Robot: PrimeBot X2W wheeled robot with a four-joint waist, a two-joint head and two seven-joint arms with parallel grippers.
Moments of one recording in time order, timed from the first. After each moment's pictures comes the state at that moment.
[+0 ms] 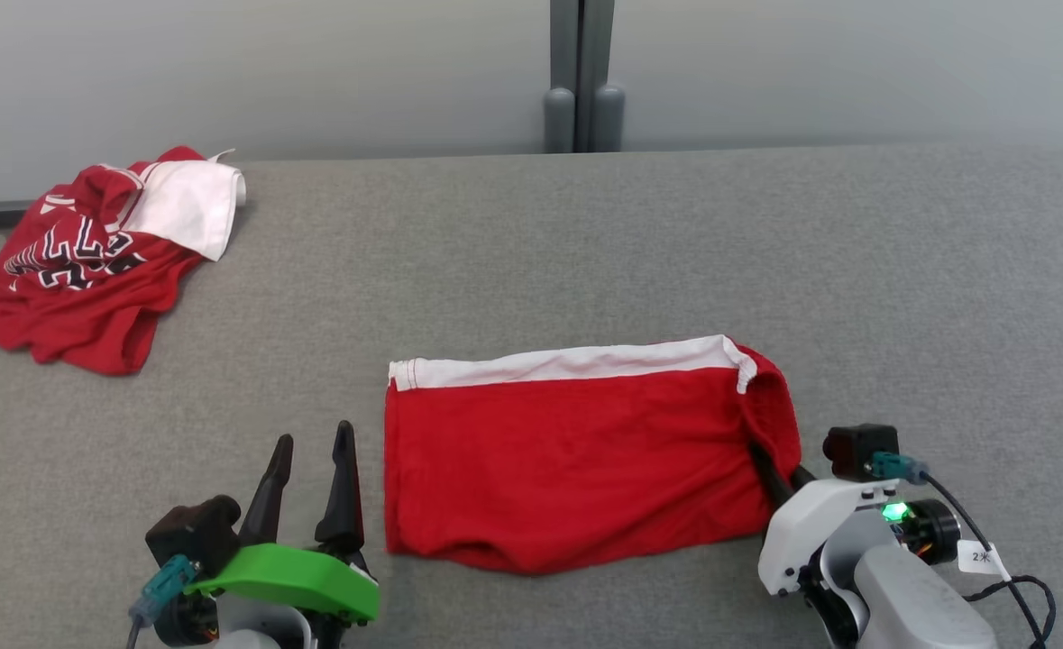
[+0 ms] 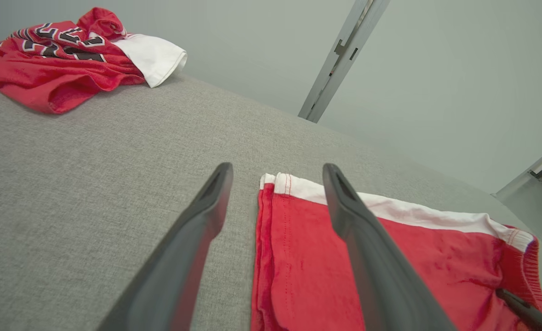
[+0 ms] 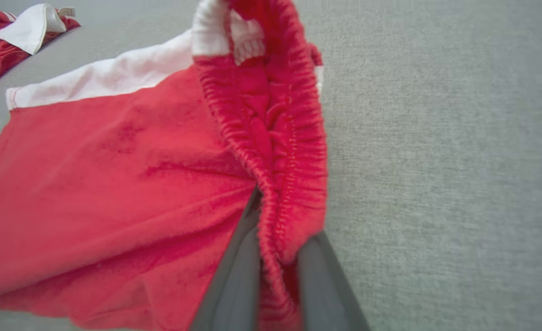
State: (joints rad) left arm -0.11 0.10 -0.24 0.35 -0.60 -0.07 -0.26; right arm -0.41 -0.05 0.21 0.88 0.34 0.13 -0.19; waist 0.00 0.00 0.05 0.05
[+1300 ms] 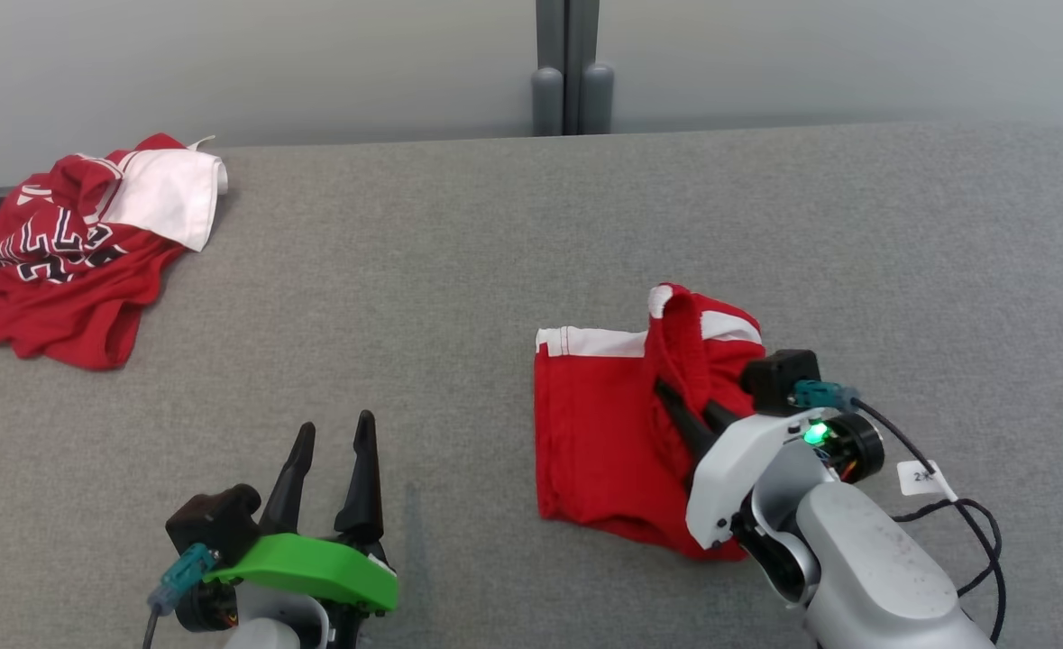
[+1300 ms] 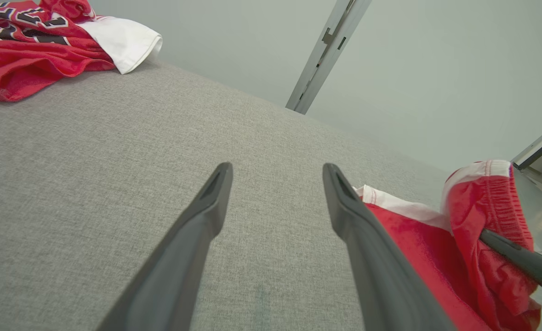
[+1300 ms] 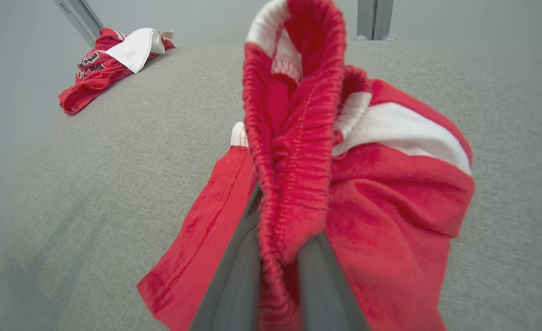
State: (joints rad) left arm -0.13 0.06 -0.23 0.37 -0.57 -0.11 -0.26; right arm -0.43 -0.05 0.35 0.55 0.40 0.13 0.02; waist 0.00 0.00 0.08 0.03
